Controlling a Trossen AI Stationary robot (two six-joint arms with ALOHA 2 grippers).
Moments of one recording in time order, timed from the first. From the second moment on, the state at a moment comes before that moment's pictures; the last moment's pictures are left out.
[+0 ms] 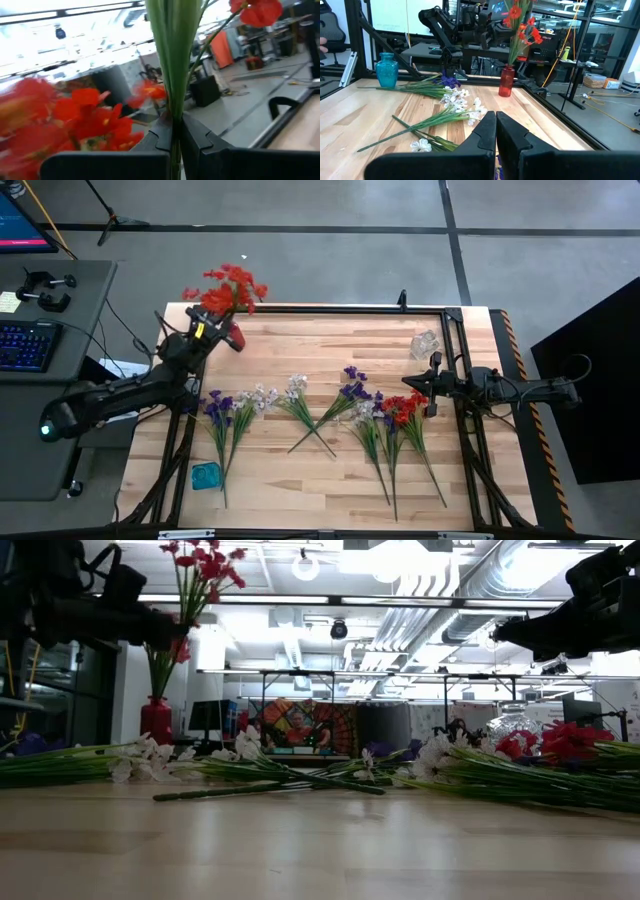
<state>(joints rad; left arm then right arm) 0.67 0.62 0.09 0.78 -0.28 0.45 0.05 0.03 0.01 0.03 0.21 -0.14</state>
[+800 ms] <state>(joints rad) 0.68 0.62 0.09 0.72 -0.51 0.32 0.05 0.03 0.01 0.03 0.21 -0.14</state>
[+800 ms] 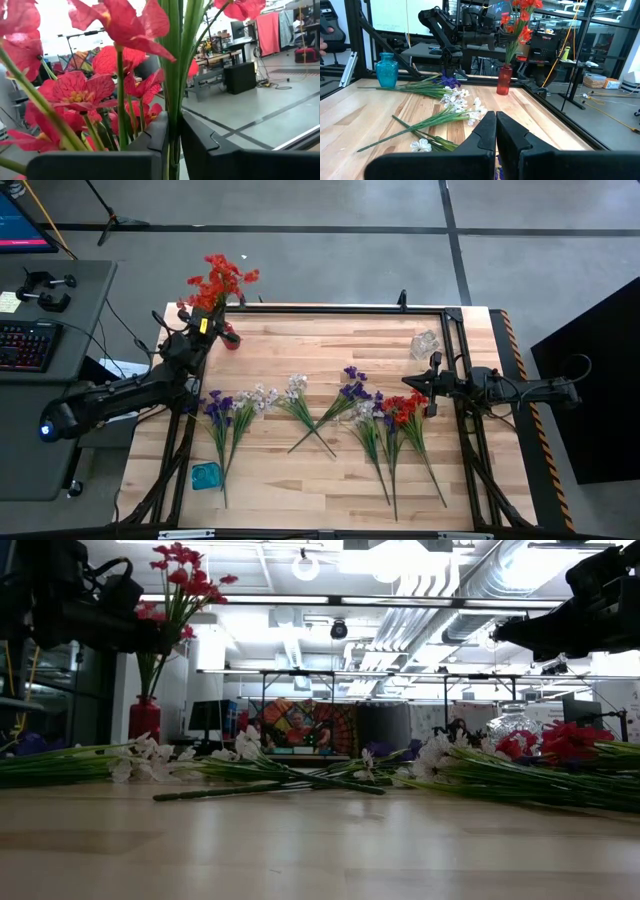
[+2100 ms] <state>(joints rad) 0.39 0.42 0.20 0.39 -0.64 0.20 0.05 0.03 0.01 0.03 0.21 -0.14</state>
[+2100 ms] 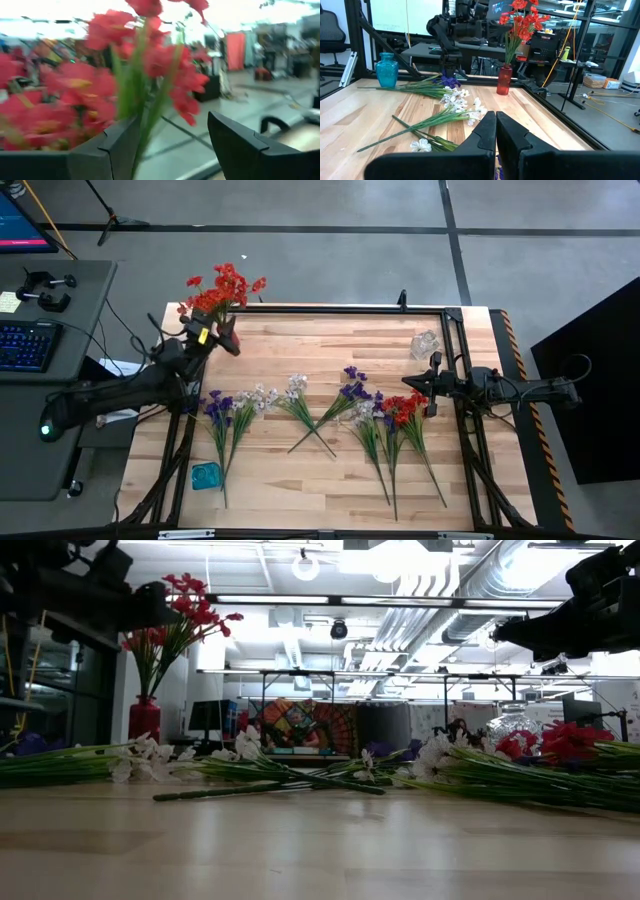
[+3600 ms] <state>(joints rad) -0.04 1.01 0.48 -0.44 -1.14 -0.98 0.05 0.03 0.01 0.03 0.21 -0.14</state>
